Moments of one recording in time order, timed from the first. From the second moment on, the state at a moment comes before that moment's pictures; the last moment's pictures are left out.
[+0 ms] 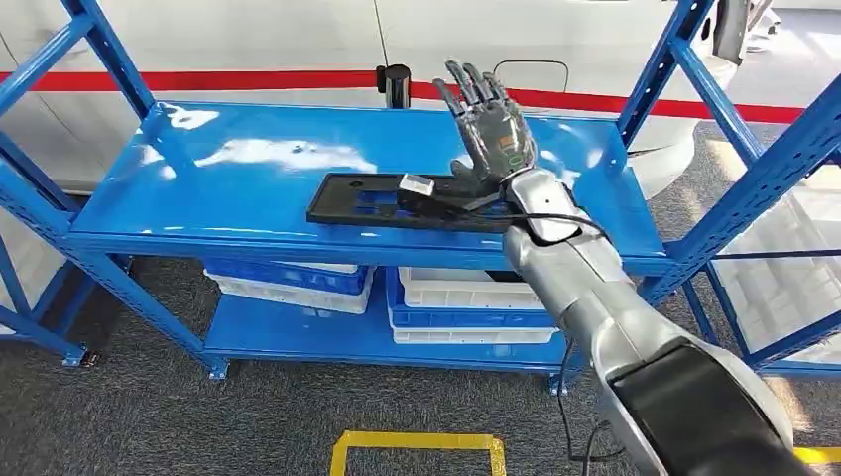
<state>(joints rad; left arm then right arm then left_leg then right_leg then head) -0.05 -0.18 0.15 -0.18 -0.35 0.27 -0.29 -1.12 0.14 0.63 -0.47 1.15 -0.51 -0.11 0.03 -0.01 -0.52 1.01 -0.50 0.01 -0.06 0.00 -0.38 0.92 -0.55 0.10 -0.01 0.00</state>
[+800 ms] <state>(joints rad) -0.05 -0.17 0.23 -0.18 -0.33 0.27 -0.31 -0.98 -0.21 0.57 -0.95 0.78 -0.04 -0.29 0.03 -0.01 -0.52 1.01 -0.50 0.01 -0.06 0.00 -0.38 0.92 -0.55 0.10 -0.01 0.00</state>
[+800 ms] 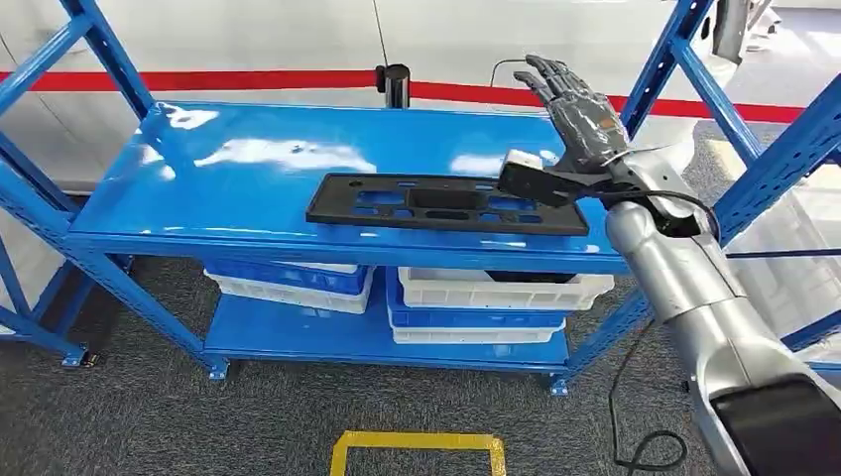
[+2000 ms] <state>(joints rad) -0.05 -0.17 0.27 -0.18 -0.36 0.26 -0.32 -0.43 -0.41 0.62 -1.34 0.91 -0.09 -0.23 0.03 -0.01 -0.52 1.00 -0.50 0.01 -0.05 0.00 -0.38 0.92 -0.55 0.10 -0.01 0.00</state>
